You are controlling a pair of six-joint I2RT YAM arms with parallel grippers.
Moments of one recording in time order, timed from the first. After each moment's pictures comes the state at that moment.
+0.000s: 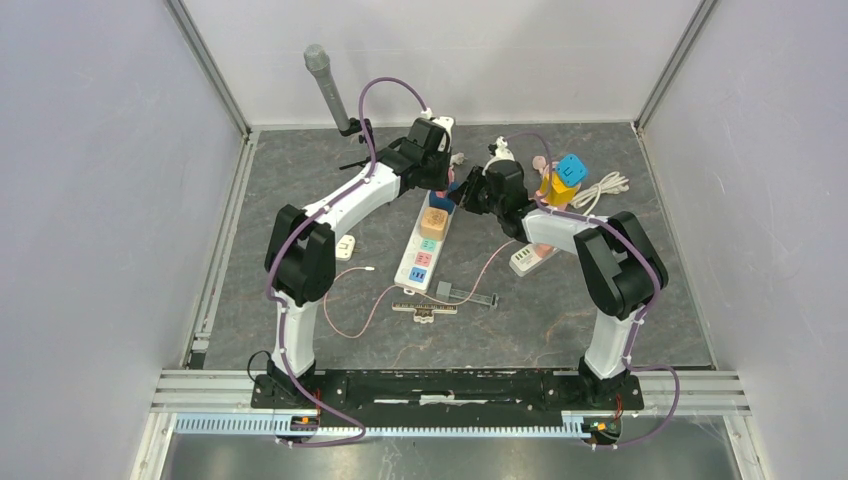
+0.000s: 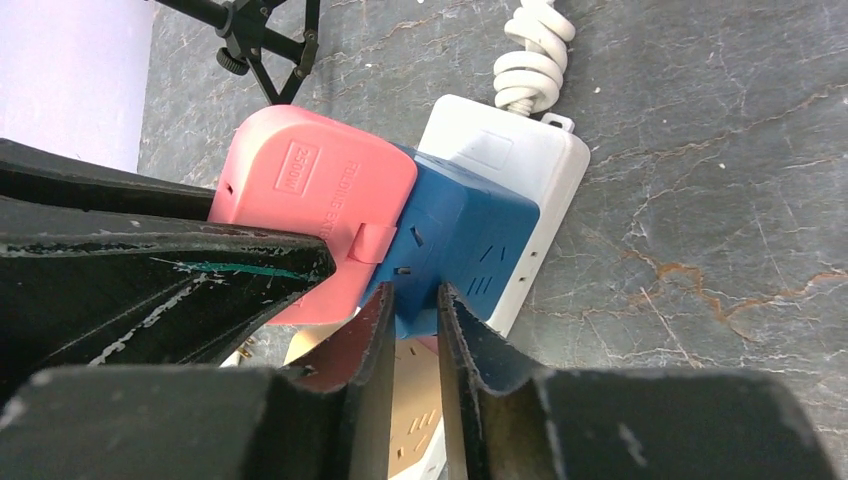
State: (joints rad) left arm -0.60 2.05 1.77 -0.47 -0.03 -0.26; right arm 0.47 1.86 1.08 0.33 -0.10 0.69
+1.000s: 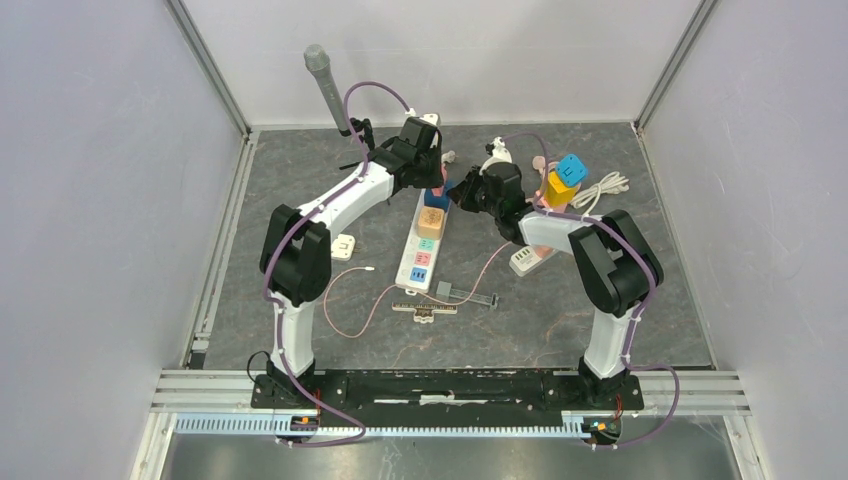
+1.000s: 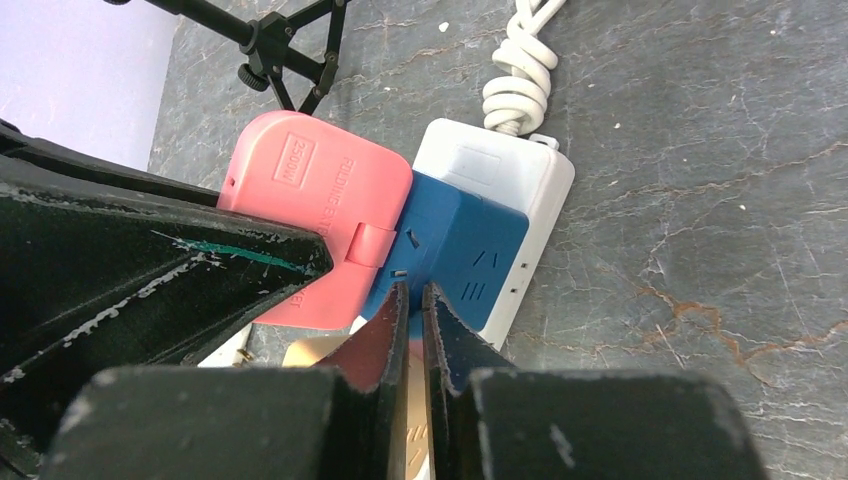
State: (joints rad) left arm -0.57 2.03 1.74 -0.45 -0.04 -0.42; right arm 0.48 1.89 1.06 0.43 -0.09 0.66
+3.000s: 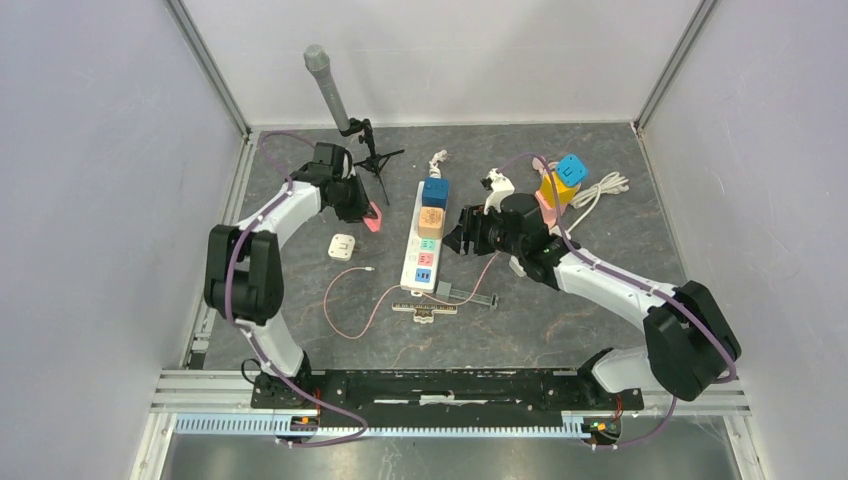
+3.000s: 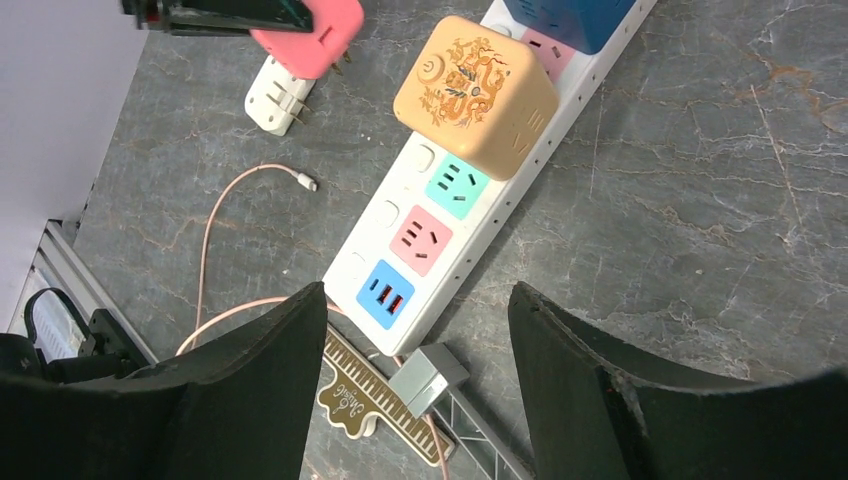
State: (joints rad) left arm -0.21 1.73 1.26 -0.50 0.21 -0.49; right arm 0.62 1.38 0.78 0.13 -0.18 0.48
